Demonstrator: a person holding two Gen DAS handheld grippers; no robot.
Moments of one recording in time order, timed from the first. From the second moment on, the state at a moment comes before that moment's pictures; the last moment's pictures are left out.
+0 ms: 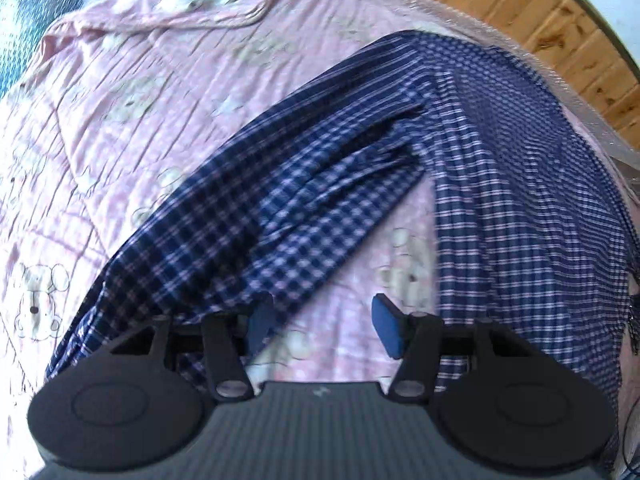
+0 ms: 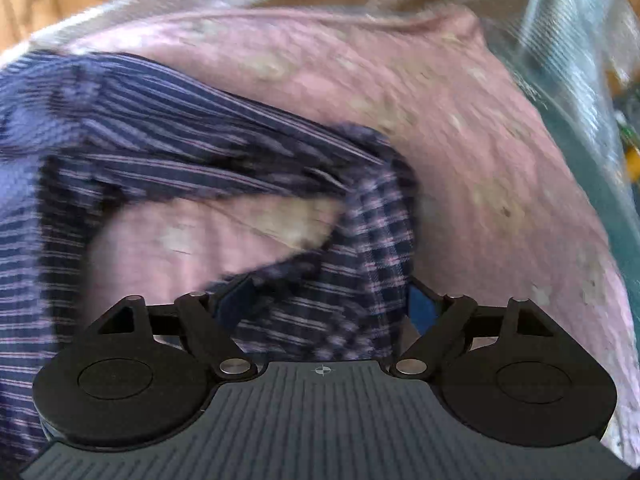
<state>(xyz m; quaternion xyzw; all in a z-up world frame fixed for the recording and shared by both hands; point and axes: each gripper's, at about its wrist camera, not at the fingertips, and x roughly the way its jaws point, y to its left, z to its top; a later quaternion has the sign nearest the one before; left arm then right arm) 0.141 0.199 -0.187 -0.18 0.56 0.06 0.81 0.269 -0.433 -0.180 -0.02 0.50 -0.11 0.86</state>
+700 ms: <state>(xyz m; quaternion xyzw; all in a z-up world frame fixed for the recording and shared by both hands) 0.100 0.167 -0.157 -0.15 0.54 0.09 0.82 0.228 -0.574 -0.090 0.08 0.33 -0.27 0.90</state>
